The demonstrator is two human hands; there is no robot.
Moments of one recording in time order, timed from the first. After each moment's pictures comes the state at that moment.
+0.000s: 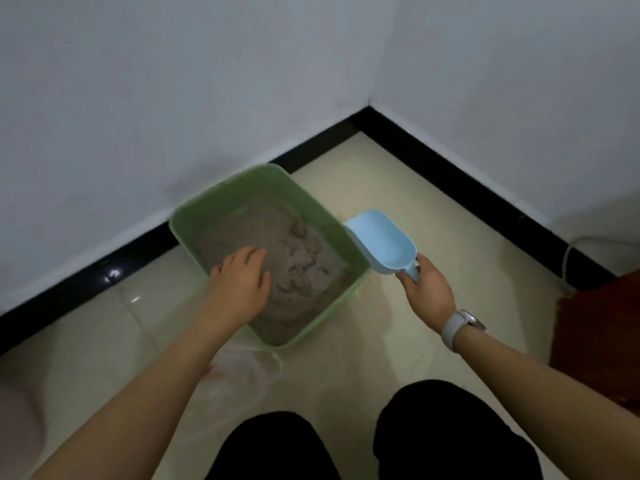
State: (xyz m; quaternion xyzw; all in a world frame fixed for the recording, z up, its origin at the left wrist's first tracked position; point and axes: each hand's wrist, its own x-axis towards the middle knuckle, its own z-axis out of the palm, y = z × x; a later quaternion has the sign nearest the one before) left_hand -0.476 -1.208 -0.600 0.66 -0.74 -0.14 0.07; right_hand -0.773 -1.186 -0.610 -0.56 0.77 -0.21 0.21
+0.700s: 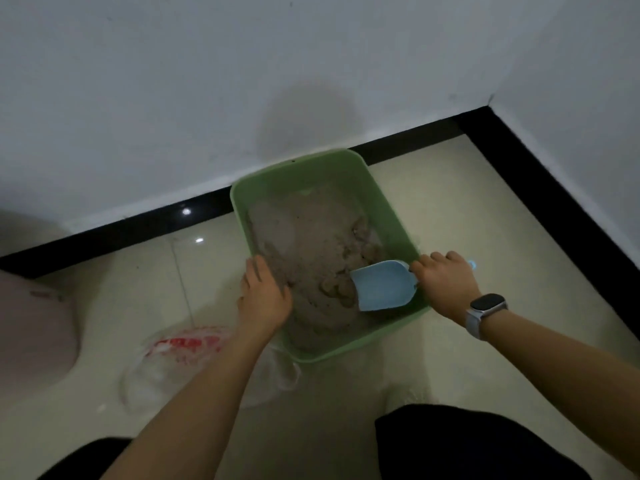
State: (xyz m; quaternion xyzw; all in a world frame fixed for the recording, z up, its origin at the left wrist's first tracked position) left_hand -0.470 -1.215 -0.673 0.83 -0.45 -0.32 0.09; right_hand -0.731 -1.310 -0.631 -0.88 0.43 0.18 -0.09
